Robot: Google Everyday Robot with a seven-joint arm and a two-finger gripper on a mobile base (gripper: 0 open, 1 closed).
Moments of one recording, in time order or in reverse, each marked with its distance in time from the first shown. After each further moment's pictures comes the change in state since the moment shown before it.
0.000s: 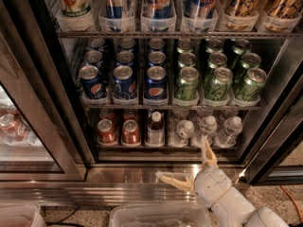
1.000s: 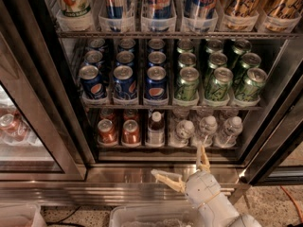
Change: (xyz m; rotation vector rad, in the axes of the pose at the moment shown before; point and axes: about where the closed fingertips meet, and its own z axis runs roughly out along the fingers) arm 0.036 -0.002 0.014 0.114 -0.062 0.044
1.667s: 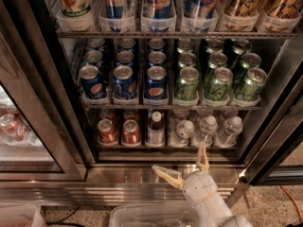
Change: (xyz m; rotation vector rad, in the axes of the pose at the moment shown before) arm 0.015 -0.013 0.007 0.076 -0.034 0.021
